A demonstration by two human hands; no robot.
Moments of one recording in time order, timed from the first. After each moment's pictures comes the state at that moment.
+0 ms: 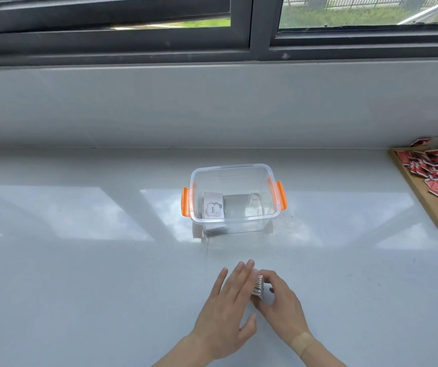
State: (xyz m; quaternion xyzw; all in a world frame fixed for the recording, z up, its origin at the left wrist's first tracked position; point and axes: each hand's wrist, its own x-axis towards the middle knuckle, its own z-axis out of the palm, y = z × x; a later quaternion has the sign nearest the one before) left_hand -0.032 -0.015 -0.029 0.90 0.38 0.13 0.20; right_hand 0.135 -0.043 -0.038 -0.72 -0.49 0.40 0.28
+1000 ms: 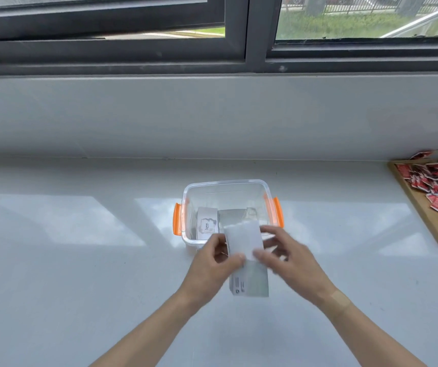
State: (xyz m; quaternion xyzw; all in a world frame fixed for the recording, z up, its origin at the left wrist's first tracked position) left_hand -0.009 0.092 0.061 0.53 0.50 0.29 0.62; right_hand 0.189 0.059 0.062 -0.62 -0.55 0.44 0.35
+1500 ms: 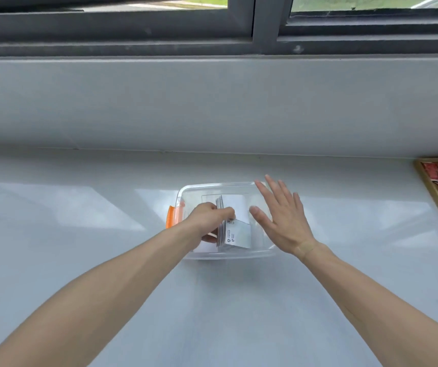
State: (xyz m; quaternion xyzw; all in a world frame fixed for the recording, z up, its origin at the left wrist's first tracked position) left_hand 0.024 0.234 0.035 0.45 0.66 0.06 0.60; right_hand 0.219 0.181 -0.001 -0.68 -0.69 0.20 0.16
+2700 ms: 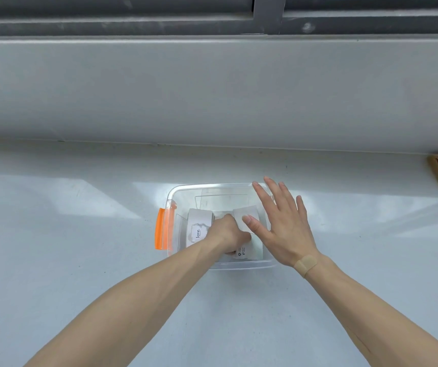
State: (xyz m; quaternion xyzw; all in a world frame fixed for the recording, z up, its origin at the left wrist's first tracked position) left_hand 0.076 0.232 -0.030 0.60 0.65 -0.10 0.46; right_hand 0.216 0.184 -0.007 -0.69 -0.68 0.20 0.17
